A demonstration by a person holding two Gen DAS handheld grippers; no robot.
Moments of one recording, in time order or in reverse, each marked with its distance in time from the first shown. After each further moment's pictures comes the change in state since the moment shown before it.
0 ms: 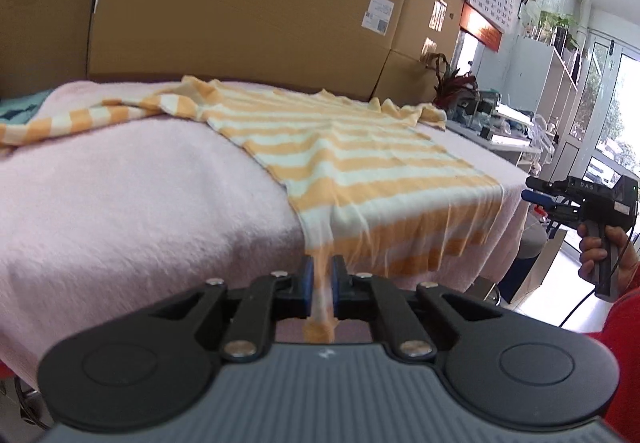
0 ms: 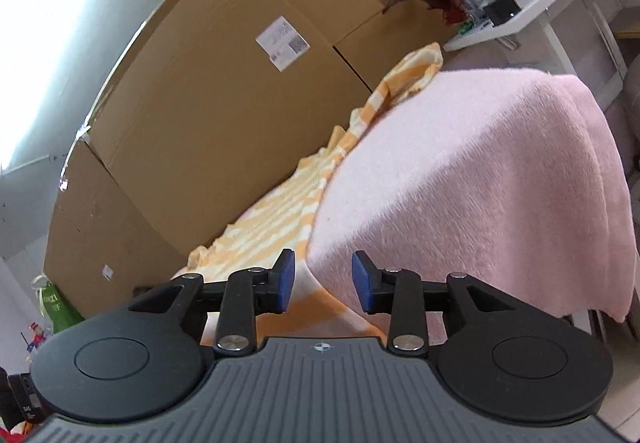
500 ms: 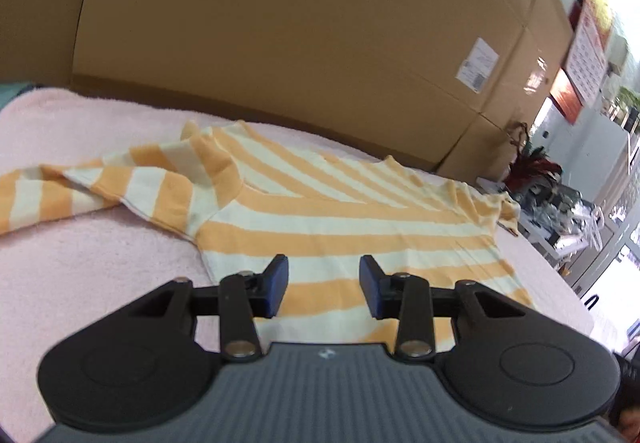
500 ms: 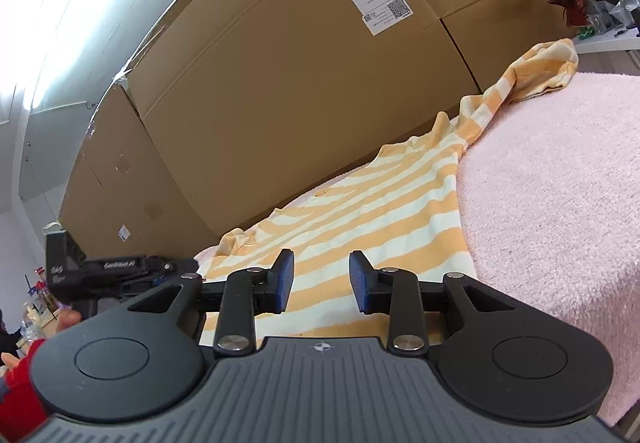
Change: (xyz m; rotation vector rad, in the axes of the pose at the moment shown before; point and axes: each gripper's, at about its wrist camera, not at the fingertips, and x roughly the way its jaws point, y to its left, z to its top) left arm 0.181 0.071 0.117 -0.254 0.051 0.104; right arm 0.098 0.062 -0.004 -0.188 0.050 0.086
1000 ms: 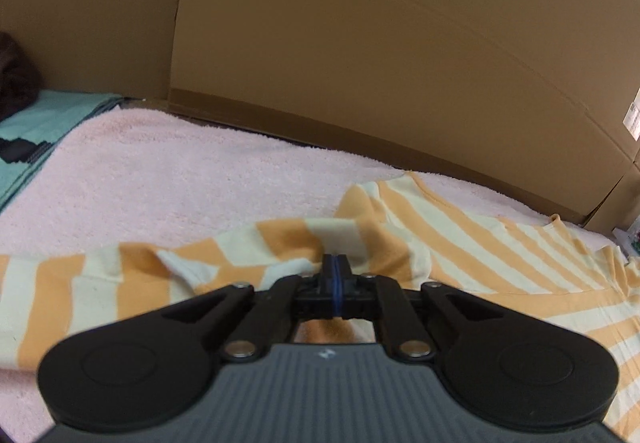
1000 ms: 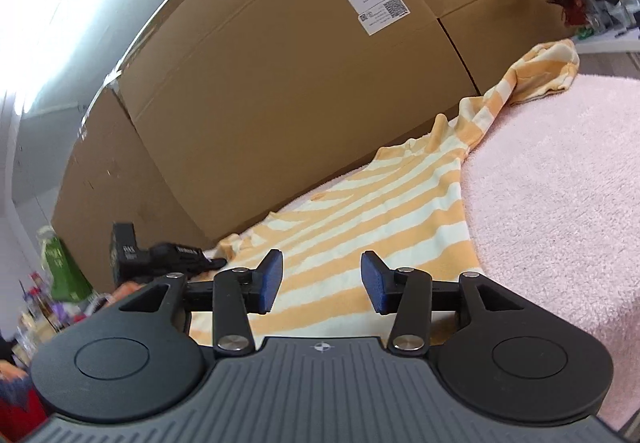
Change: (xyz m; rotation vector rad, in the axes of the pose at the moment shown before) left arm 0.048 0.057 0.043 -0.022 -0.057 0.360; right arm 0.011 0.000 0.019 0.091 0.008 0.026
